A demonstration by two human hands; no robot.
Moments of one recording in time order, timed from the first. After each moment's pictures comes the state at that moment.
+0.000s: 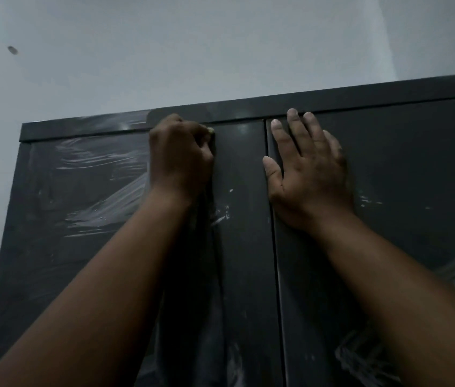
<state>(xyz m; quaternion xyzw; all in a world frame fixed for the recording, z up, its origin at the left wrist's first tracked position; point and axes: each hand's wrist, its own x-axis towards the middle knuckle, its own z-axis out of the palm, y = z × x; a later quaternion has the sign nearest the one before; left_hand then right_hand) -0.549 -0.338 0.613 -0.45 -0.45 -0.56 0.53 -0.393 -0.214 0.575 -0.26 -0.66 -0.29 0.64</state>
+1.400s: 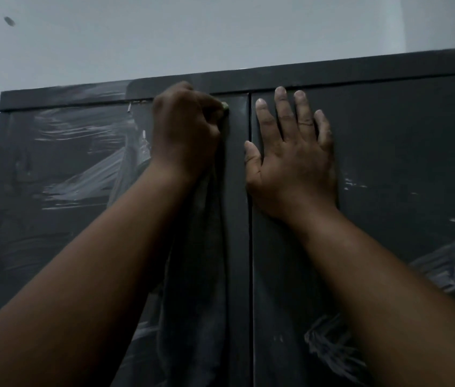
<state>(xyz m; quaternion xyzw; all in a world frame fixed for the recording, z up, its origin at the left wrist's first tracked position) -0.515 -0.323 0.609 -0.47 -0.46 -0.52 0.54 -0.394 -0.206 0.564 -0.25 -0.65 -0.31 0.64</state>
